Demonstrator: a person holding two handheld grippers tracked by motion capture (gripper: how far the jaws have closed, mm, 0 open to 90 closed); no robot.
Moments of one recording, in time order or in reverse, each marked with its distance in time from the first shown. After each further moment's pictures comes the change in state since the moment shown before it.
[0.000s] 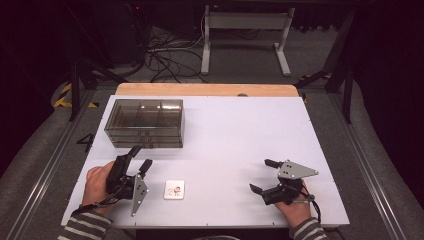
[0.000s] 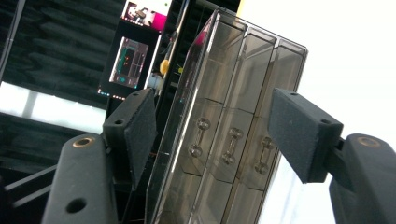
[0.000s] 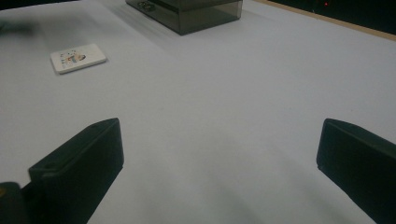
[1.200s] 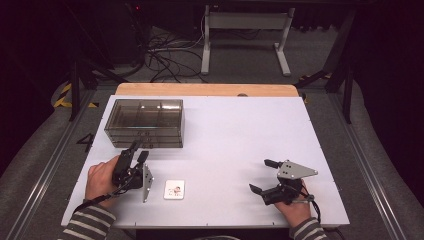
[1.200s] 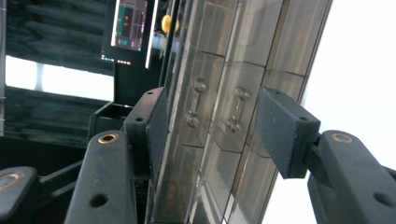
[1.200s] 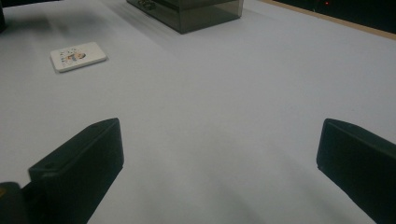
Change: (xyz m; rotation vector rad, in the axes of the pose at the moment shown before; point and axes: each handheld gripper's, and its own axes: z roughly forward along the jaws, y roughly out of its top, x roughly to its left) left arm -0.009 -0.005 0.031 0.216 0.018 0.104; right arm 0.000 0.000 0.001 0.006 0.000 -0.002
